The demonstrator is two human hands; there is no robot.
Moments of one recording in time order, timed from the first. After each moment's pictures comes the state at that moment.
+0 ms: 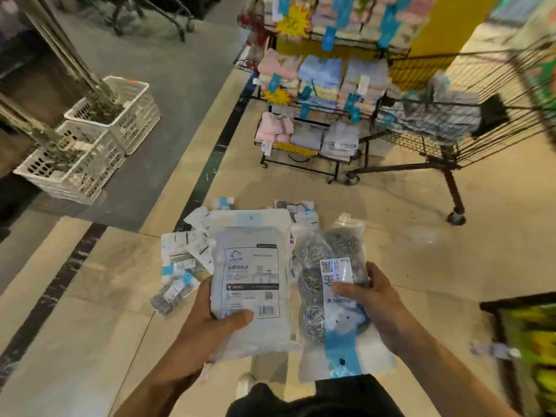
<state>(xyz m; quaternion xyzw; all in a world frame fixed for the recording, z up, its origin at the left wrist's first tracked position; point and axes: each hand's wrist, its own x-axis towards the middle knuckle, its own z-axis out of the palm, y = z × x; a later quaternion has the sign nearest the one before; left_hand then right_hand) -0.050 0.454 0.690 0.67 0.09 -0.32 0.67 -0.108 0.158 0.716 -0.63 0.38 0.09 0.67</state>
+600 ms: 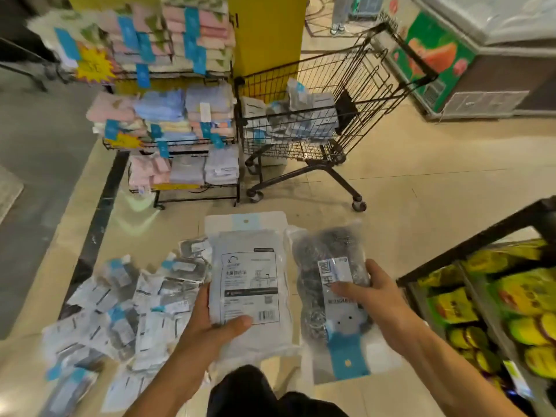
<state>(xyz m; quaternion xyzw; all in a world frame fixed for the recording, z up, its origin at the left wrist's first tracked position) -0.057 0.061 0.696 0.66 -0.01 -0.40 0.64 -0.200 -0.197 0.746 -0.59 0.47 -0.04 0.65</state>
